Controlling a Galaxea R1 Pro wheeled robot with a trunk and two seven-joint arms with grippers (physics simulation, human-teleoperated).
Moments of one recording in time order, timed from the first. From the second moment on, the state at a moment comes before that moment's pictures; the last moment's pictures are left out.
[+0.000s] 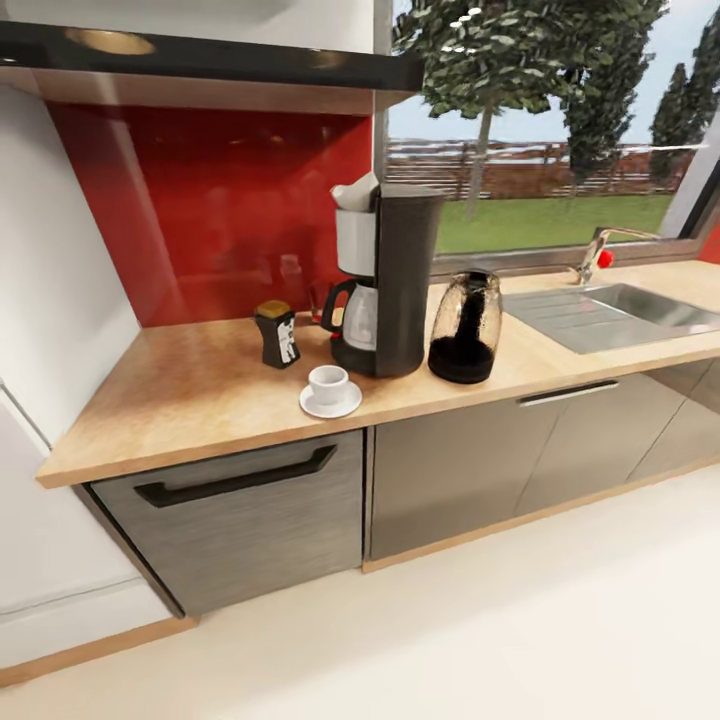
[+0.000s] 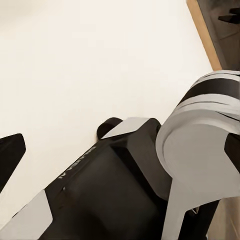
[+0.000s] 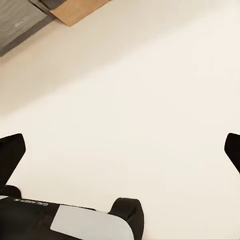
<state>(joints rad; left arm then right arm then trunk) -0.42 0.31 -0.28 -0.02 0.27 -0.24 -1.33 -0.38 -0.58 -0.29 0.01 -0.08 -0.14 1.01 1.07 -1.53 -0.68</state>
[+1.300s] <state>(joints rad) -0.42 0.31 -0.28 -0.02 0.27 -0.24 -1.33 -0.38 -0.53 -0.29 0.01 -0.08 -0.15 0.89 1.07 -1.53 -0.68</state>
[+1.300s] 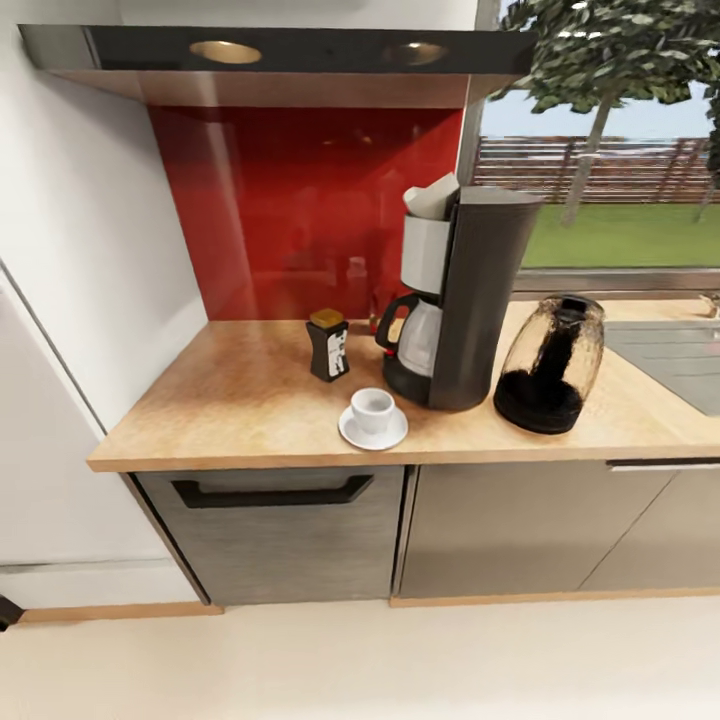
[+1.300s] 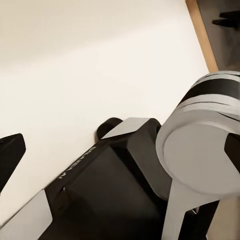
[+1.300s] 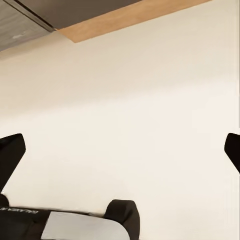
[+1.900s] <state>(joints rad) -0.41 0.25 -0.28 -0.02 0.28 -0.24 -0.91 -0.38 -0.41 -0.28 0.03 -0.08 -0.15 0.69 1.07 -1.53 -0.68</state>
